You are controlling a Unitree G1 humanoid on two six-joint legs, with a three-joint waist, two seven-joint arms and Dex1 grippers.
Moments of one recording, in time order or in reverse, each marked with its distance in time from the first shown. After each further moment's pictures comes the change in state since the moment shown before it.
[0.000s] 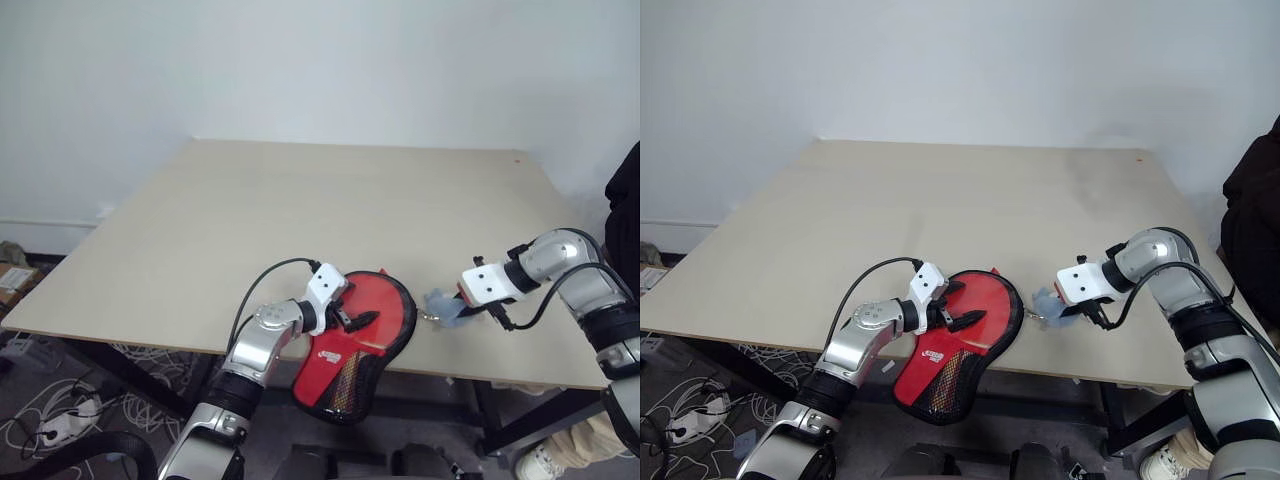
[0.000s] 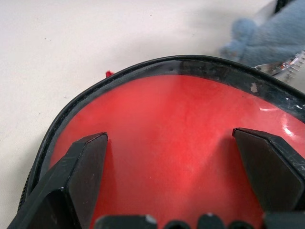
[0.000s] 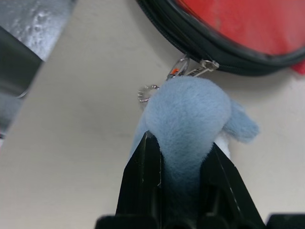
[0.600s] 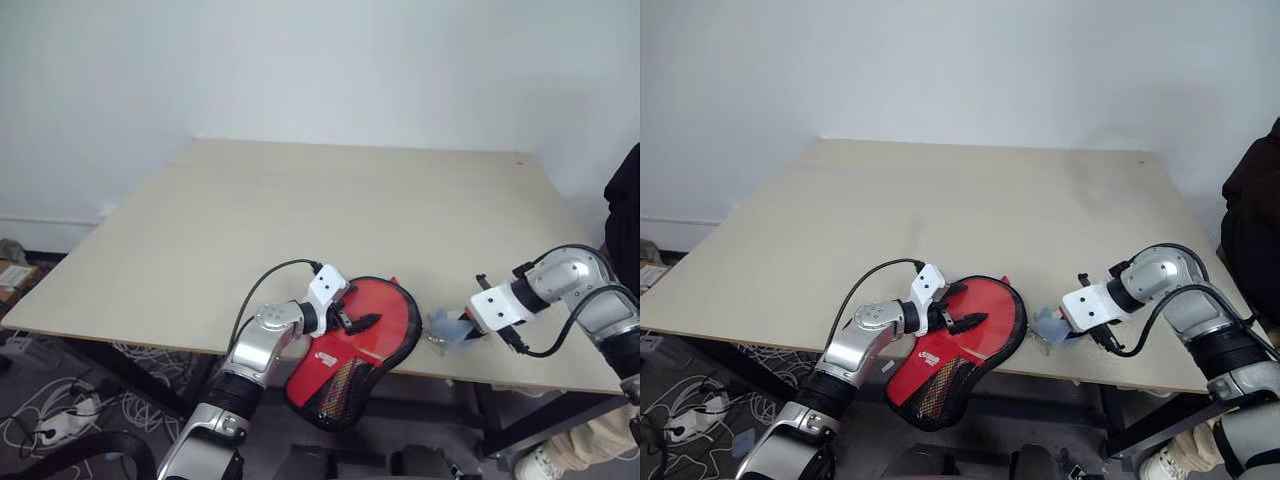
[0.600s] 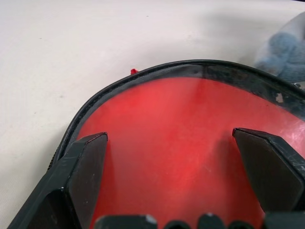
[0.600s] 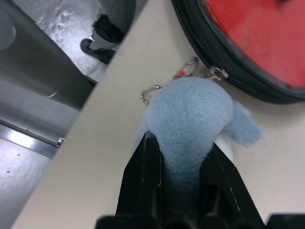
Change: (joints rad) left arm -0.001 0.015 -0.015 -0.001 -0.009 0.000 -0.031; right arm 0.091 -0.062 0.017 -0.151 0.029 0.029 -0.018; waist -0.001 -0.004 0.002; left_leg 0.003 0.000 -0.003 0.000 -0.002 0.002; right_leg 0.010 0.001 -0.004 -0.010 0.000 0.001
